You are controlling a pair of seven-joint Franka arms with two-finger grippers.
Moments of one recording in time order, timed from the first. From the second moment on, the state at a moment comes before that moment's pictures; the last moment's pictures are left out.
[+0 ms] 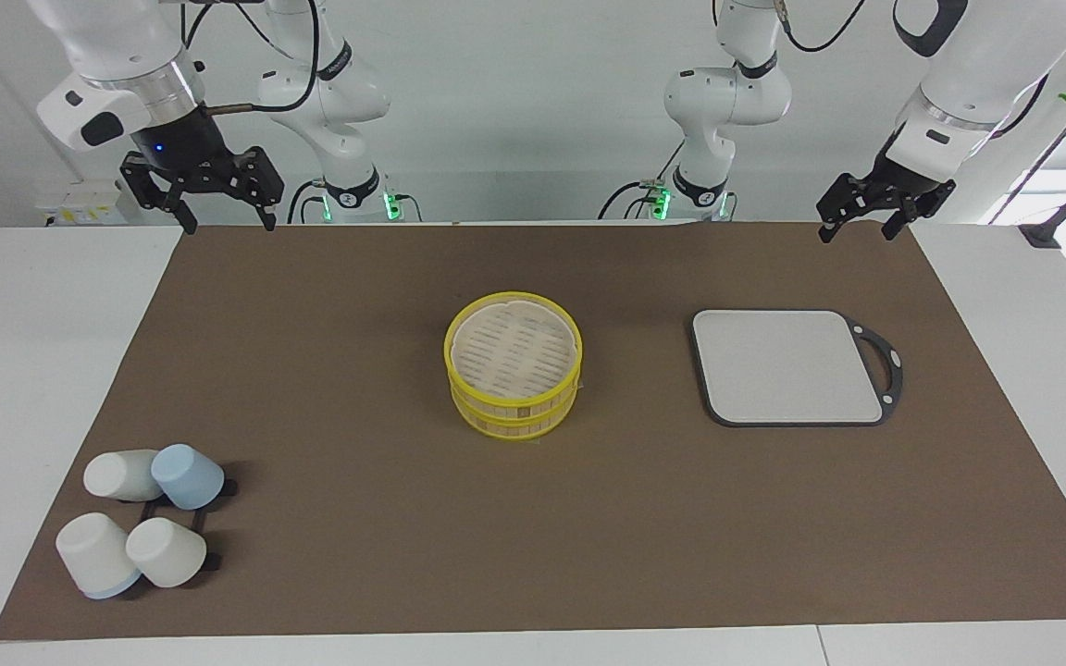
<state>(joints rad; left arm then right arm) -0.12 -0.08 0.08 -1.65 -0.03 1.54 -0.04 0.07 0.04 -0.03 -1.40 0.01 1.43 0.03</state>
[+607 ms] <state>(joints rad) -0.12 -0.08 0.08 -1.65 -0.03 1.54 -0.04 0.07 0.01 -0.04 -1.48 0.01 1.46 0.03</state>
